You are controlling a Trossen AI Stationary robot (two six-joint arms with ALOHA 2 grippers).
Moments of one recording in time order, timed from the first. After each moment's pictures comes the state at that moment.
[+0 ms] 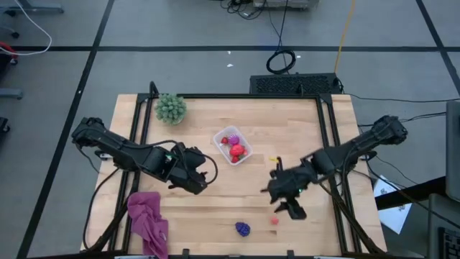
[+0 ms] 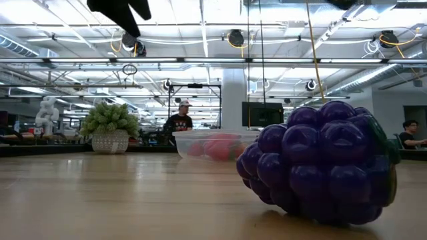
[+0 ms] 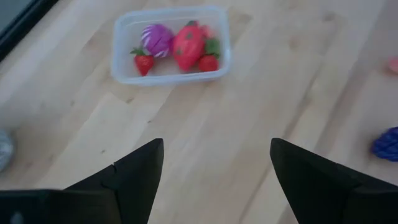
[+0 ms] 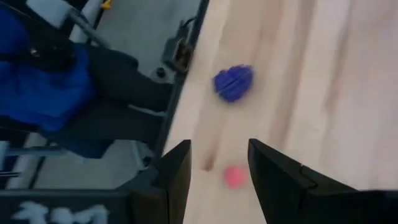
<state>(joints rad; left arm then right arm) -0.40 1.50 1.40 -1.07 -0.49 -0.85 0.44 1.38 1.19 -0.66 -0.26 0.37</state>
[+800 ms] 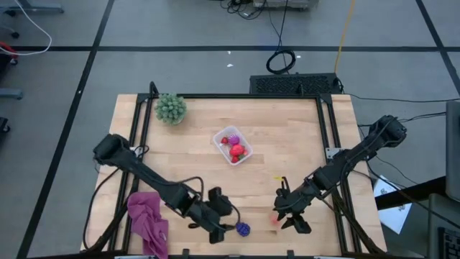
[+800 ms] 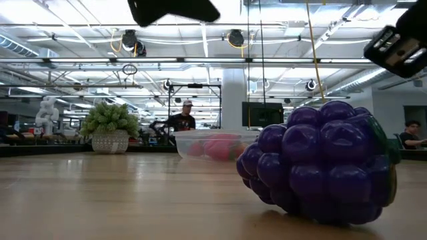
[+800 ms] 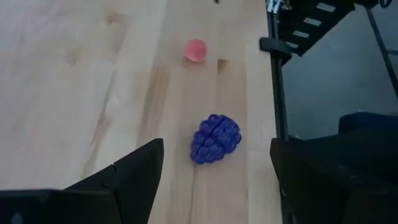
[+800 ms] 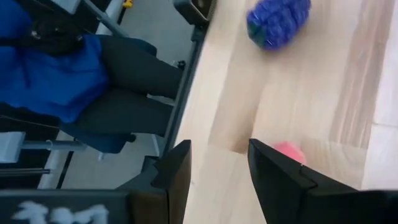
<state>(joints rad) -0.56 1.84 1.40 -0.34 -0.26 -0.61 0.61 1.39 0.77 -0.15 -0.24 0.57</state>
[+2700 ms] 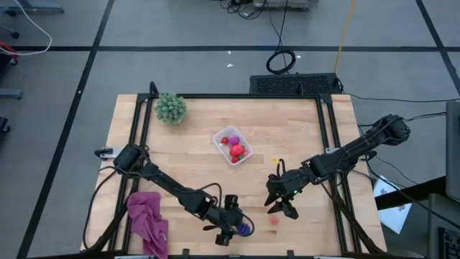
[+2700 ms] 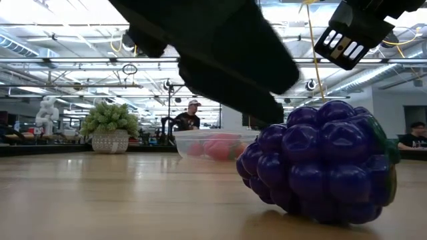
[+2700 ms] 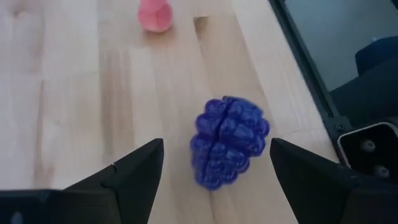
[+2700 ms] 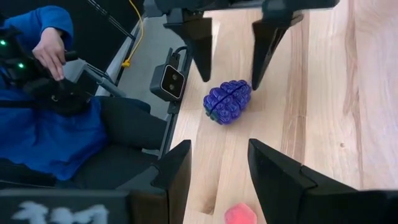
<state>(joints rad) -0.51 2.08 1.40 -0.11 -0.11 -0.27 0.43 1.33 0.75 -0.05 -0.24 0.56</state>
